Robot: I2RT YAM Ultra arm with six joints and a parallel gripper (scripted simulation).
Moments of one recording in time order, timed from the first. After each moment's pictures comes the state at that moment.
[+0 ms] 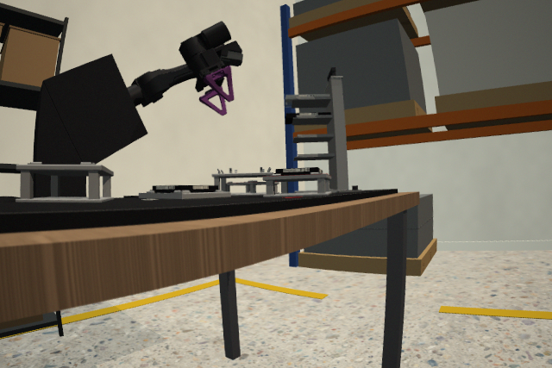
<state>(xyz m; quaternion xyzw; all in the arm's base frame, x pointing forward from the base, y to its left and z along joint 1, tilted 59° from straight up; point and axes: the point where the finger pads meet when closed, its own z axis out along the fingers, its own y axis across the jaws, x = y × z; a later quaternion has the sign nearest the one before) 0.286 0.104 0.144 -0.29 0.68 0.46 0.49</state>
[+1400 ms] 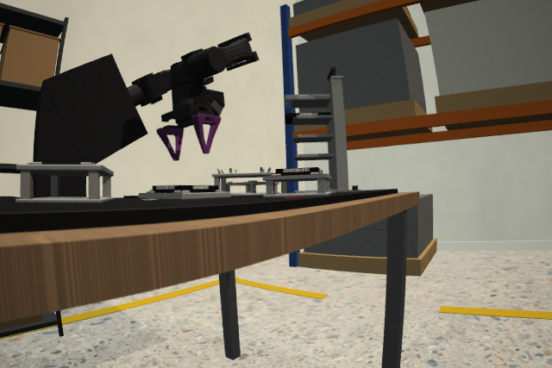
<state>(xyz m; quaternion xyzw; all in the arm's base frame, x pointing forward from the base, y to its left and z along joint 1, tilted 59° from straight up) 0.310 0.151 -0.013 -0.61 0.58 0.30 0.45</state>
